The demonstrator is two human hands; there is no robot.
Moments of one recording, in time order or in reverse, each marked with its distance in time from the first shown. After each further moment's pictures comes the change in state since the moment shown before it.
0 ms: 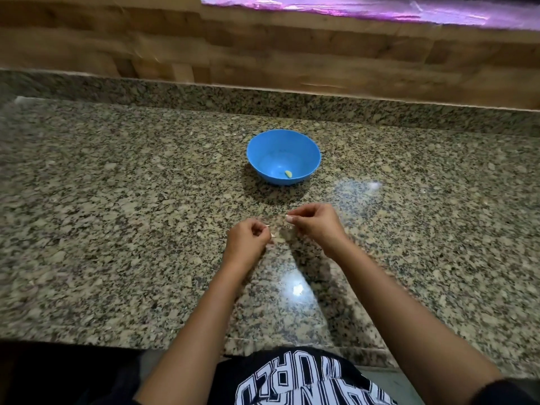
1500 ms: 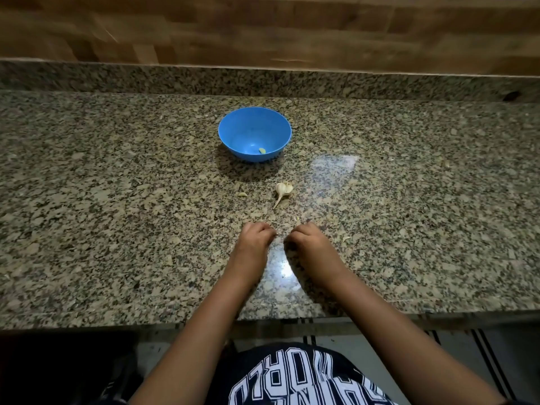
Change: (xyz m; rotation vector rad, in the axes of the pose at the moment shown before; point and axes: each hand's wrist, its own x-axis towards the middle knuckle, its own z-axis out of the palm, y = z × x) left_hand -0.047 -0.025 0.046 0.429 -0.063 0.510; right_hand -0.076 0.073 -0.014 -0.799 0.024 -0.609
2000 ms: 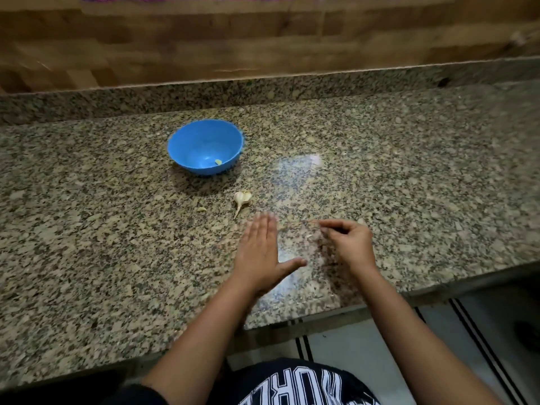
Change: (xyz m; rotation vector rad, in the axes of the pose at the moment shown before) left_hand 0.021 0.049 0.044 0.354 -0.386 0.076; right_hand -0.044 0.054 -0.061 0.883 0.502 0.868
